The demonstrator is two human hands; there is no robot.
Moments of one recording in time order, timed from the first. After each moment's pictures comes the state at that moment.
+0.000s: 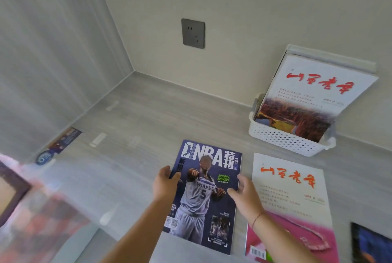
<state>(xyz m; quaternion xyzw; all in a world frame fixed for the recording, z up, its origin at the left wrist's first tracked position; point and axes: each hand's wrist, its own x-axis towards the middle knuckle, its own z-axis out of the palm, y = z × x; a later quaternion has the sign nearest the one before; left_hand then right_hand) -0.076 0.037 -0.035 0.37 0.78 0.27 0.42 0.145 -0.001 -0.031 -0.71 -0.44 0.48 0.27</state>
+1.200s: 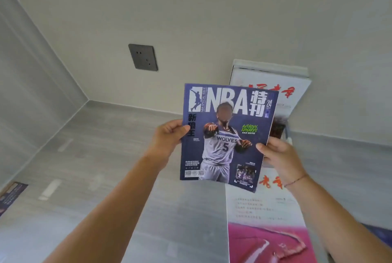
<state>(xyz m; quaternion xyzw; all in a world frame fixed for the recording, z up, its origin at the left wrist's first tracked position) 0.023 0.160 0.104 0.50 0.46 0.41 0.60 0.287 0.064 0.069 -0.61 -0.34 0.44 0.56</state>
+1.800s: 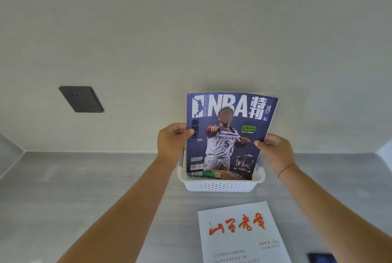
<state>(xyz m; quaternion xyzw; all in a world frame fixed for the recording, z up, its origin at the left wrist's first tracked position) 0.175 0.264 0.103 0.53 0.48 0.43 0.55 0.409 0.143 0.069 -0.75 -0.32 0.24 0.53</state>
